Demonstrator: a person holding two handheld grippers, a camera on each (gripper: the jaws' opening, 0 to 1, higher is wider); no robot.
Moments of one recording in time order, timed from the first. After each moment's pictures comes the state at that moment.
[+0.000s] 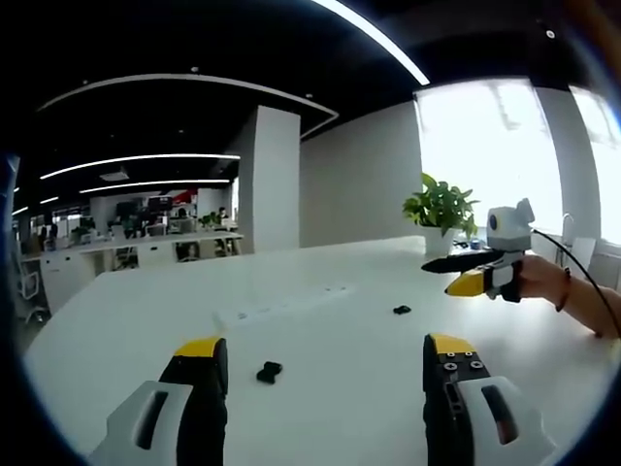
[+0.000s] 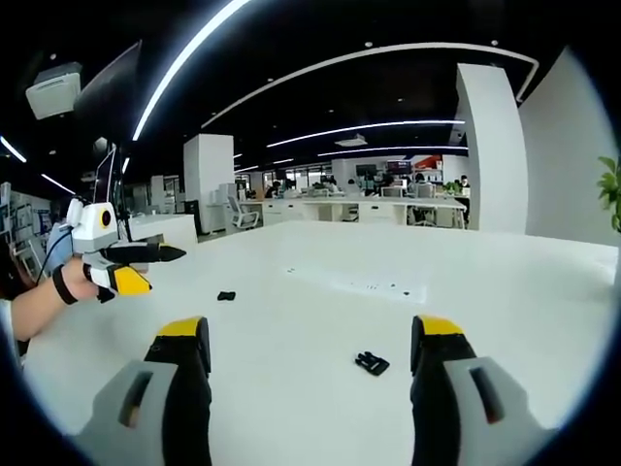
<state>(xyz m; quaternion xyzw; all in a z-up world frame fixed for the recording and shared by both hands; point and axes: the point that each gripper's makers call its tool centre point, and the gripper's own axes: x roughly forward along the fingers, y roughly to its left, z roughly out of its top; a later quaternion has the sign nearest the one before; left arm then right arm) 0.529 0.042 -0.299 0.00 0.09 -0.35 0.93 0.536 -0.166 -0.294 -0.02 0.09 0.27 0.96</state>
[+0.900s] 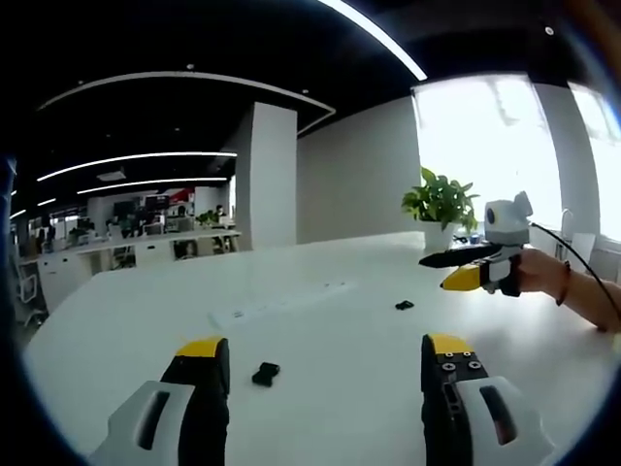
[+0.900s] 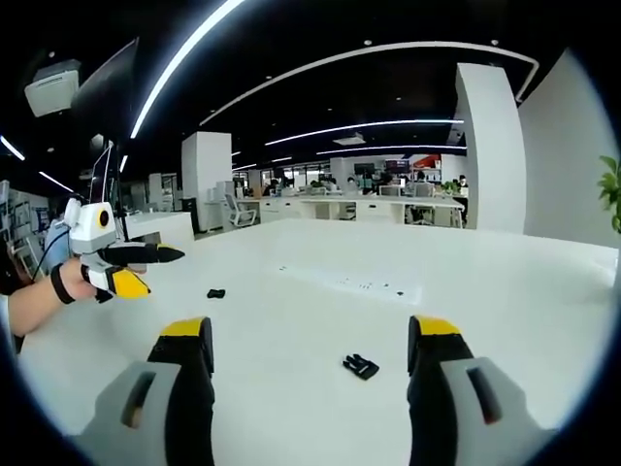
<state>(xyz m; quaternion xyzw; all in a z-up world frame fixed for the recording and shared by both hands) 0.544 0.027 -0.309 0.01 0.10 -0.36 0.93 0.552 -0.180 -0.302 -0.02 0.09 0.27 0.96</state>
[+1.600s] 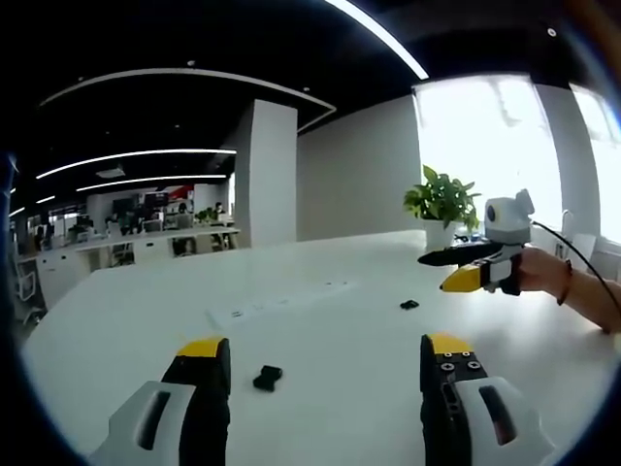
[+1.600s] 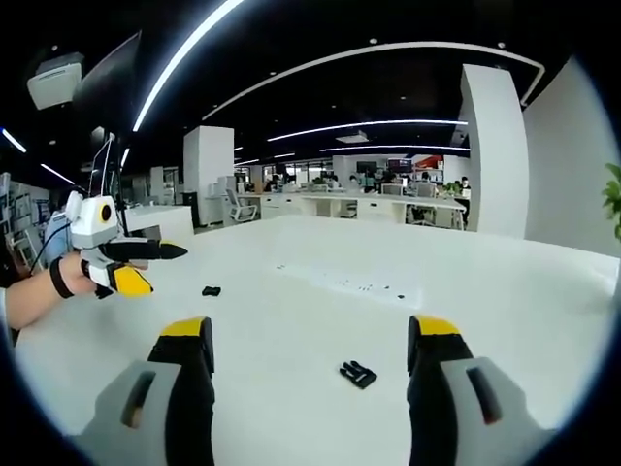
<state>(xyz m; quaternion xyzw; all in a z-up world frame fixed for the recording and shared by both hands) 0.553 0.022 -0.316 0.01 0.11 -0.36 0.93 0.562 -0.177 -0.305 -0.04 0.10 0.27 0.96</state>
